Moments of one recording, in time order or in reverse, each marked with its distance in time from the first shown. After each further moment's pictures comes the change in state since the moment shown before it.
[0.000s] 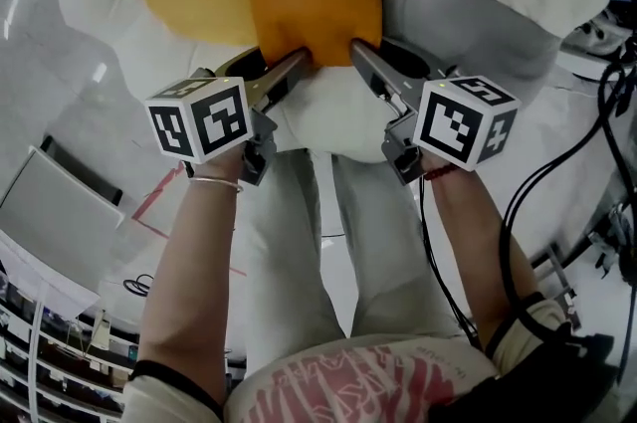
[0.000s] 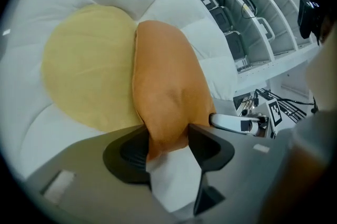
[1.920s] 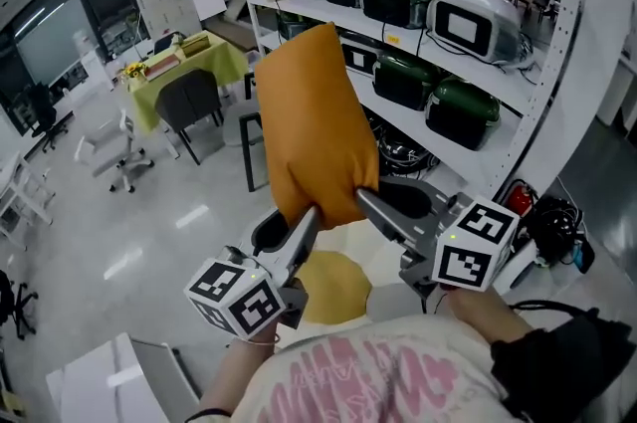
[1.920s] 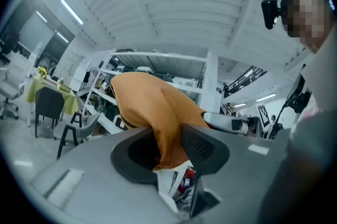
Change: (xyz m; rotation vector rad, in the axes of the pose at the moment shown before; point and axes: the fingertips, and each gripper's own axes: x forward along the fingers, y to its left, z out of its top) left arm -0.525 -0.638 0.189 0.848 -0.853 -0.141; right arm -0.562 0.577 0.227 -0.846 -0.767 0.450
